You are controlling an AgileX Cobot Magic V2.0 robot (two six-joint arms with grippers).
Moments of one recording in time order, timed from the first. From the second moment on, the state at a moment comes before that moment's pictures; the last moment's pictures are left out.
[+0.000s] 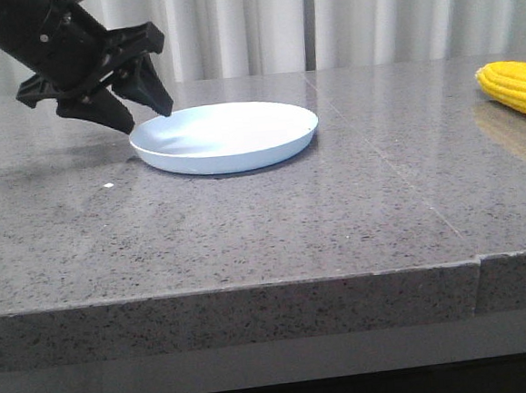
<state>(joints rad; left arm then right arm) -0.25 1.85 -1.39 -0.75 0.55 0.49 0.07 0.72 -0.68 -0.04 0.60 0.13</state>
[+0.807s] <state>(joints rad) -0.53 1.05 -1.02 -0.42 0.65 0.51 0.07 0.72 -0.68 -0.04 0.60 0.13</state>
